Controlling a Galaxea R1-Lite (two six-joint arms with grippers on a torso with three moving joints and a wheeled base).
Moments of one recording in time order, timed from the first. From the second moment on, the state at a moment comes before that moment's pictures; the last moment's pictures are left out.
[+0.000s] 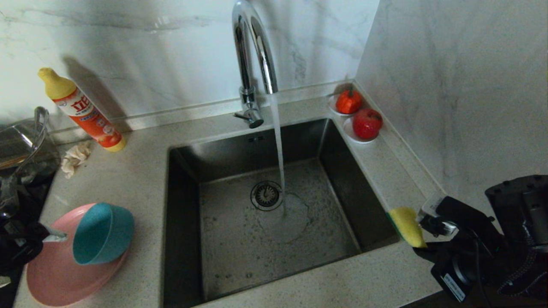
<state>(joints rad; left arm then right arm) 0.45 1.32 -0.75 0.28 -0.05 -0.49 0.49 1.36 -0.67 -0.02 -0.16 -0.29</state>
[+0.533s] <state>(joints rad) 0.43 1.39 -0.73 0.23 -0.12 -0.52 0.49 1.35 -0.67 -0.02 -0.16 -0.29</state>
